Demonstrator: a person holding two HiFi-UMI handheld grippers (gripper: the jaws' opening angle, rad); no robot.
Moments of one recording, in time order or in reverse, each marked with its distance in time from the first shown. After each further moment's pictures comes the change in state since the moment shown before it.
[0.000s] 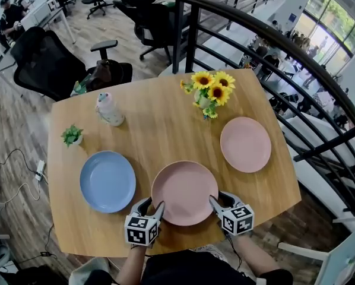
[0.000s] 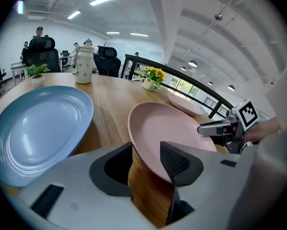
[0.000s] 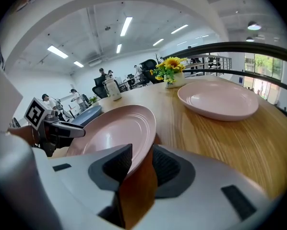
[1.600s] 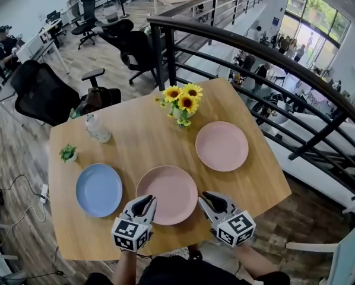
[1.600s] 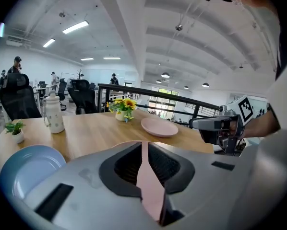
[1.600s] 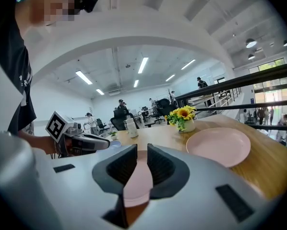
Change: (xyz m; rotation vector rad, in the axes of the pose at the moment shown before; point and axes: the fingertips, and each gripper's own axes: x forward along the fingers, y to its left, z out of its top) left arm -0.046 -0.100 0.090 0.295 -0.238 -0.125; right arm -0.118 0.041 0.085 -0.114 -0.428 0.146
